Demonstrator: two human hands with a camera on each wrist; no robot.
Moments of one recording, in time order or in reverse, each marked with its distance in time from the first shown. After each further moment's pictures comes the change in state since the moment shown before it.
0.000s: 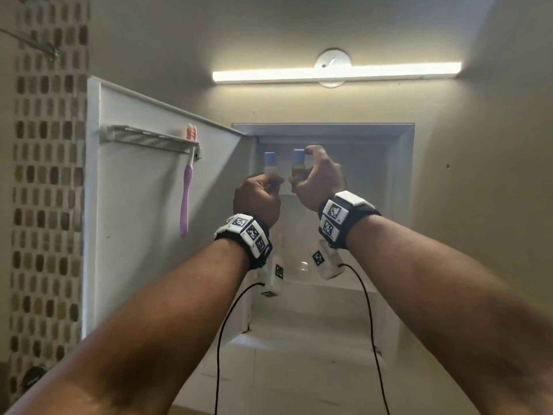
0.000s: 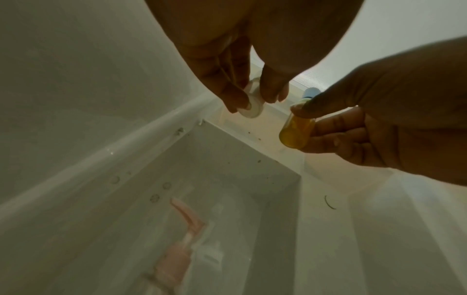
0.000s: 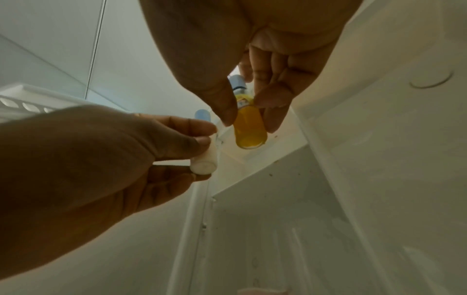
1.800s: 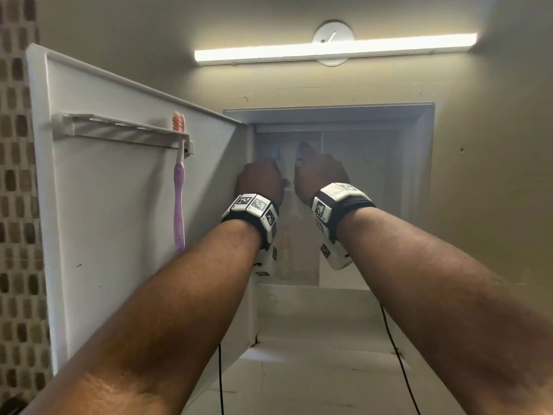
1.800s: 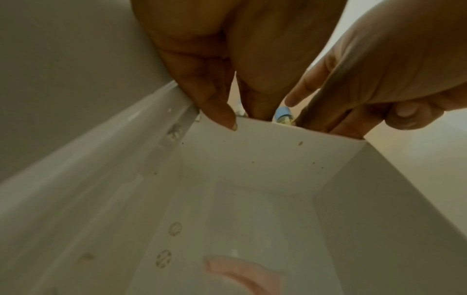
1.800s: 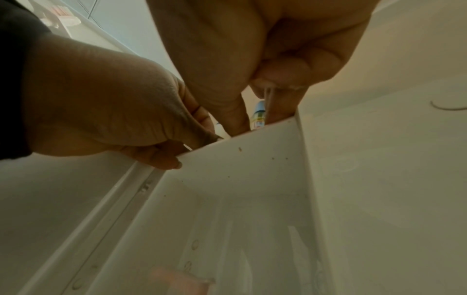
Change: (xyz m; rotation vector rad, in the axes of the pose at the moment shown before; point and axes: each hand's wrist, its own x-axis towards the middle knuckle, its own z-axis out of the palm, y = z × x) left_hand 0.066 -0.014 0.025 0.571 -0.234 0.109; right_hand 0.030 0.006 0.041 -0.498 -0.081 -0.011
